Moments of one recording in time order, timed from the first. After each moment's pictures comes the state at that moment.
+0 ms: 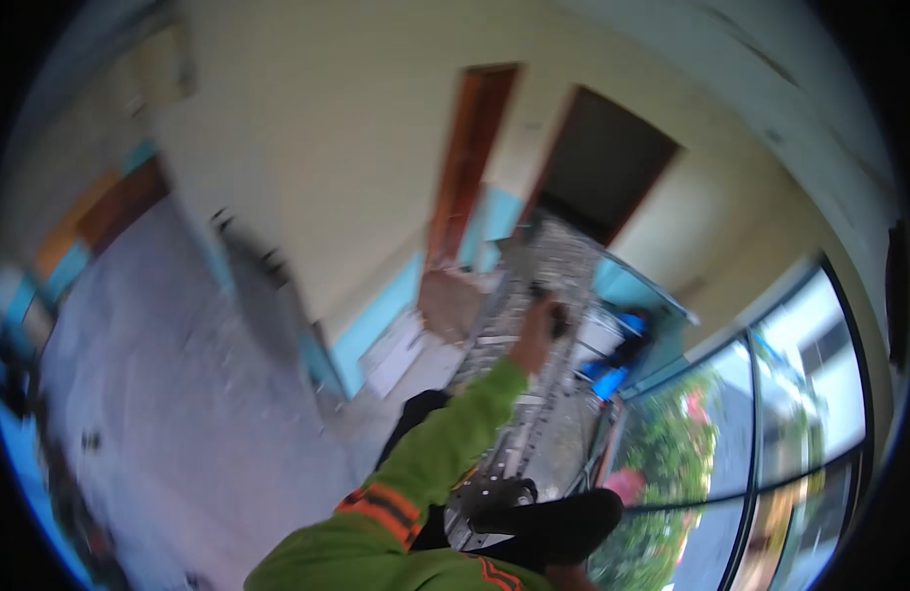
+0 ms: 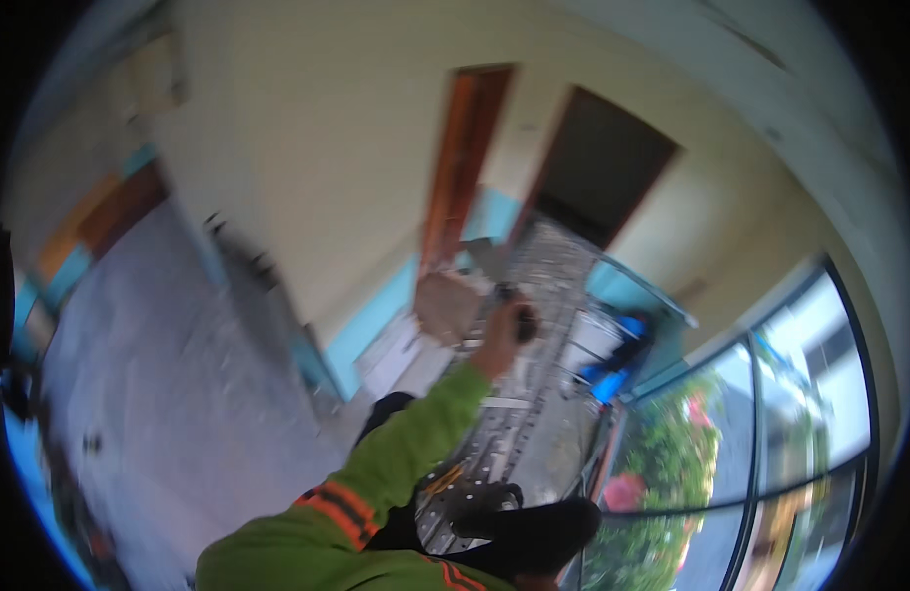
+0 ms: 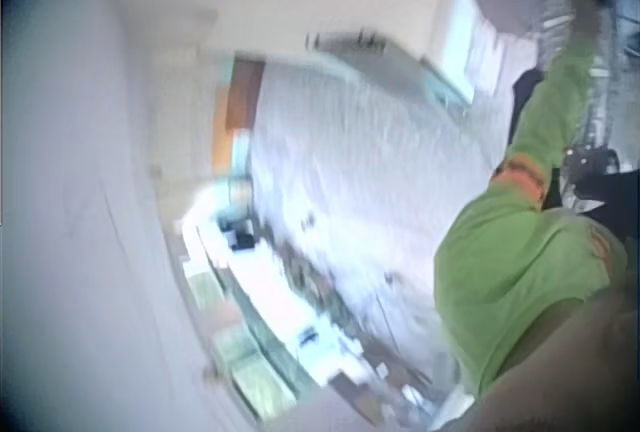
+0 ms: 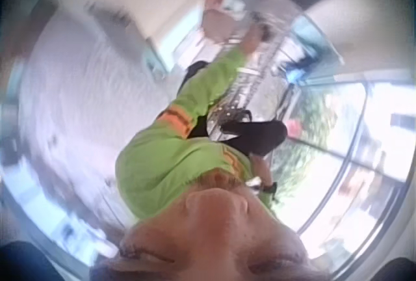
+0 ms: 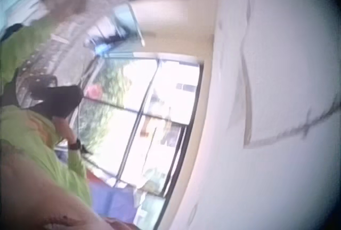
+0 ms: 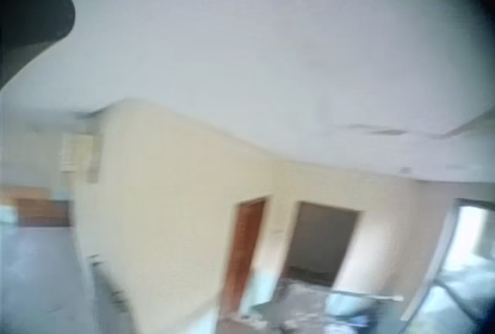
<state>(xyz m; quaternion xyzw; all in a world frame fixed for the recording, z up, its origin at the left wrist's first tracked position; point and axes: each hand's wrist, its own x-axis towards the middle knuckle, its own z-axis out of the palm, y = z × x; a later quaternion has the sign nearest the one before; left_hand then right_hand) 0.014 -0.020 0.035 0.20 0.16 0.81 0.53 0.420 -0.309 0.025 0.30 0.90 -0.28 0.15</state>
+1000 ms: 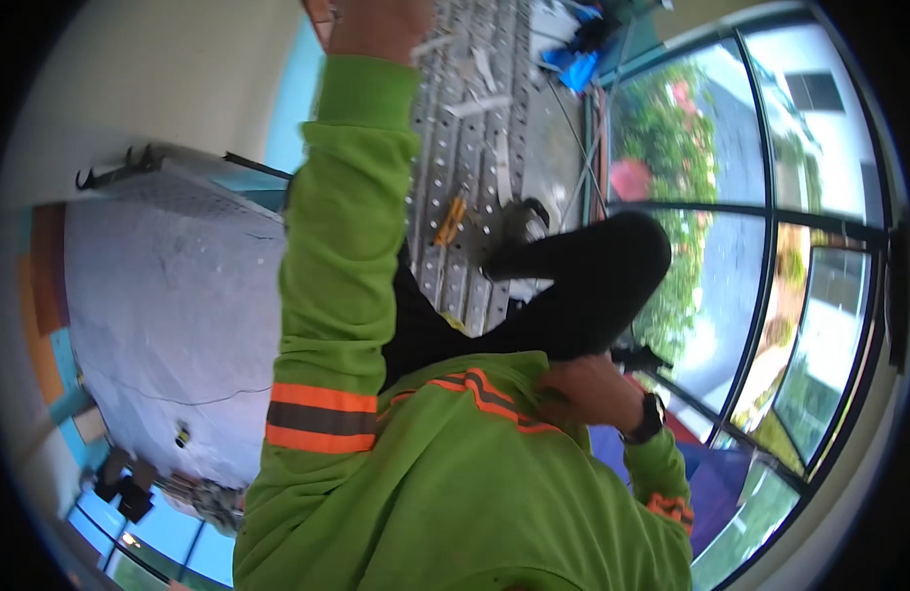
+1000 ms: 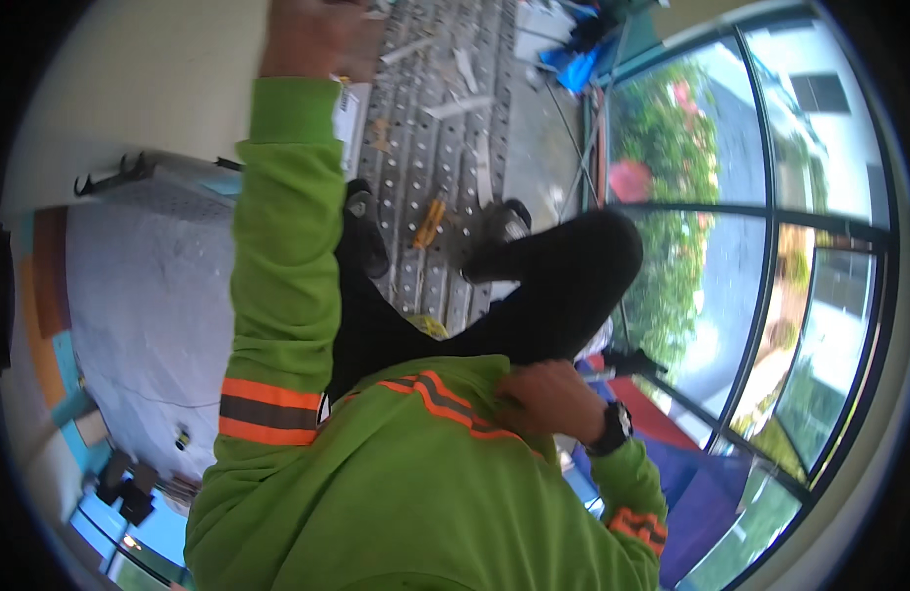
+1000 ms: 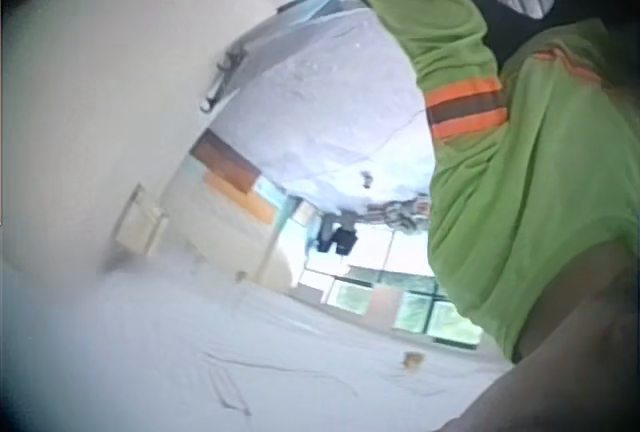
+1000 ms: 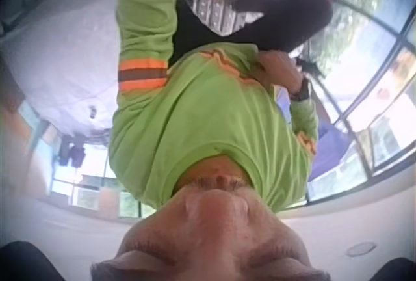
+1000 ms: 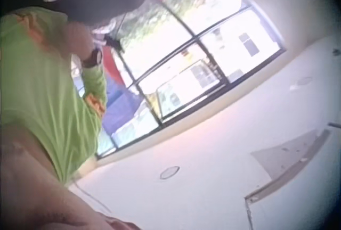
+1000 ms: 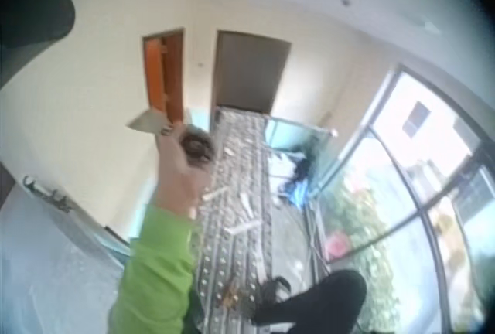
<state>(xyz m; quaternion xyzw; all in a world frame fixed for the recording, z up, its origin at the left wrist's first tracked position) -0.039 -0.063 0.065 0.46 0.43 0.75 0.20 0.307 -0.298 0.086 0.33 0.80 -0.44 0.24</state>
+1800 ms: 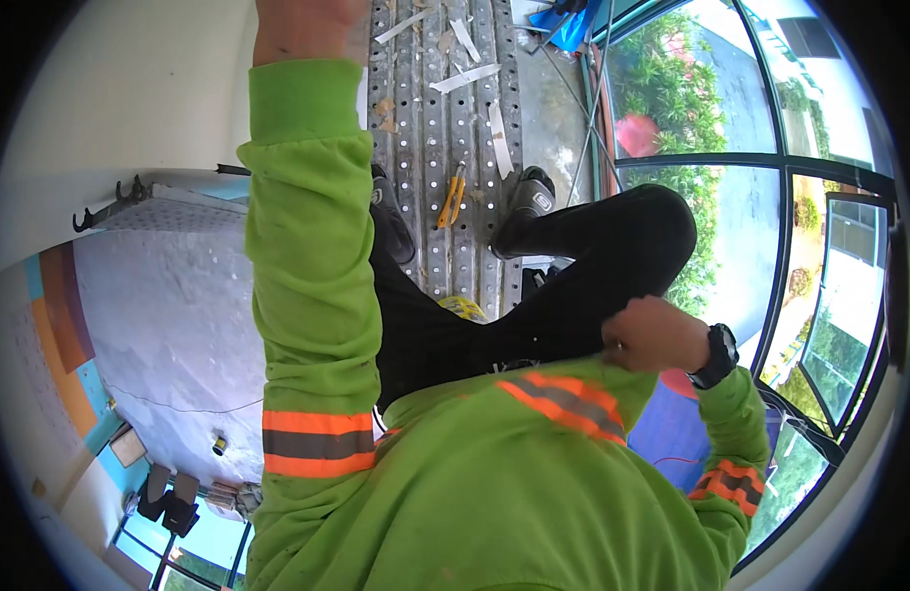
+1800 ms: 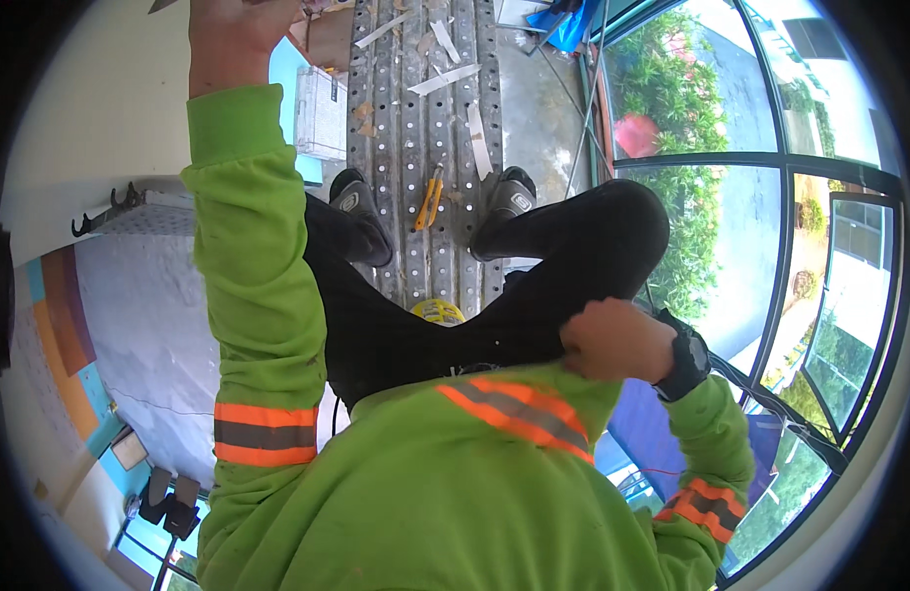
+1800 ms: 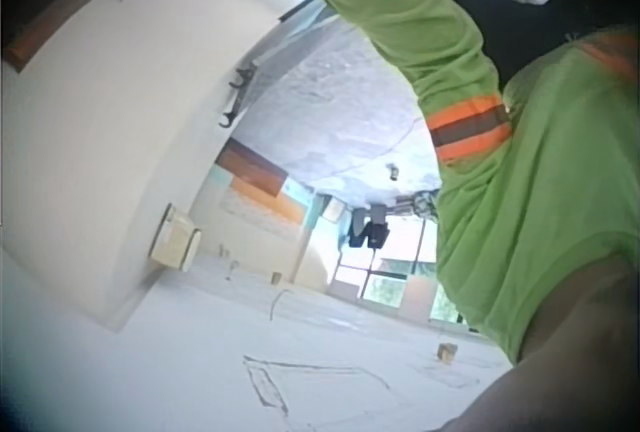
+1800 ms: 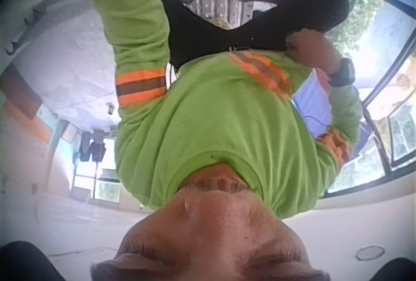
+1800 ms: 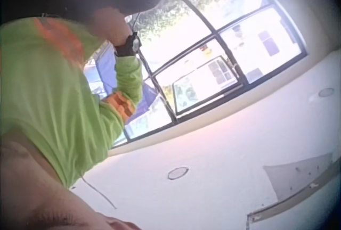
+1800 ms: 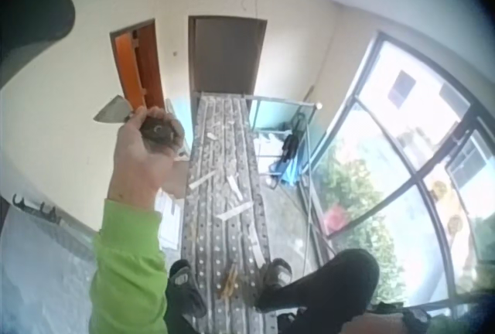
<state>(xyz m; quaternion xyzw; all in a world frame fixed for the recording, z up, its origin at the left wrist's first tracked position) -0.036 -0.056 0.090 0.05 0.18 0.80 0.57 0.317 -0.238 0.104 0.38 0.78 -0.33 0.39</state>
